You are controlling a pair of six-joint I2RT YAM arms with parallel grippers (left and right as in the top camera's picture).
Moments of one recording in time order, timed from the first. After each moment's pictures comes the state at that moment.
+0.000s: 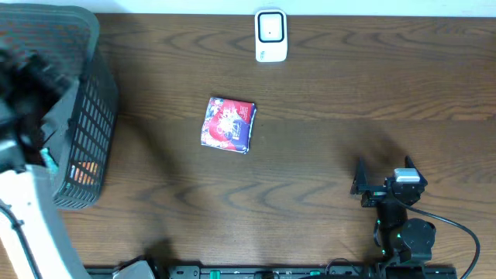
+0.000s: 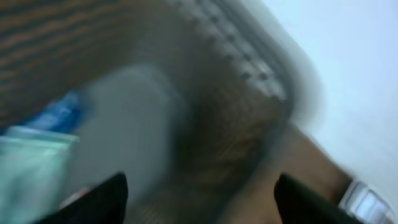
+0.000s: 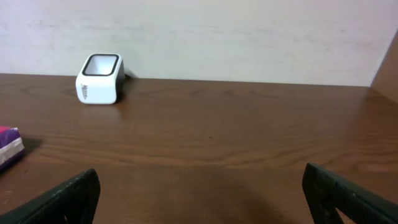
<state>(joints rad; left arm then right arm) 0.46 1.30 1.52 -0.87 0.09 -0.45 0.01 0.01 0.01 -0.07 0.00 -0.03</state>
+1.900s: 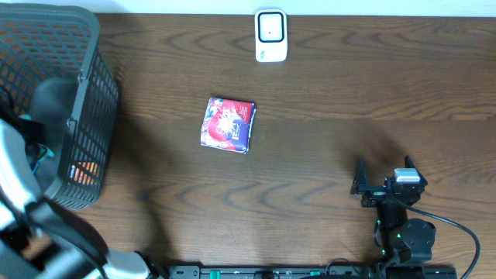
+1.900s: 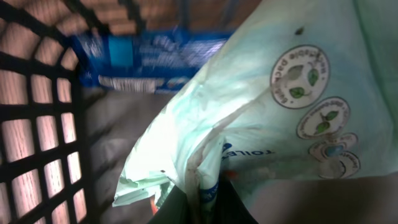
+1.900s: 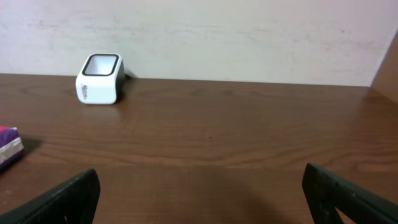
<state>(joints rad) 0.68 1.68 1.40 -0.93 -0.18 -0.71 0.01 0.01 0.01 -0.07 0.00 -0.03</state>
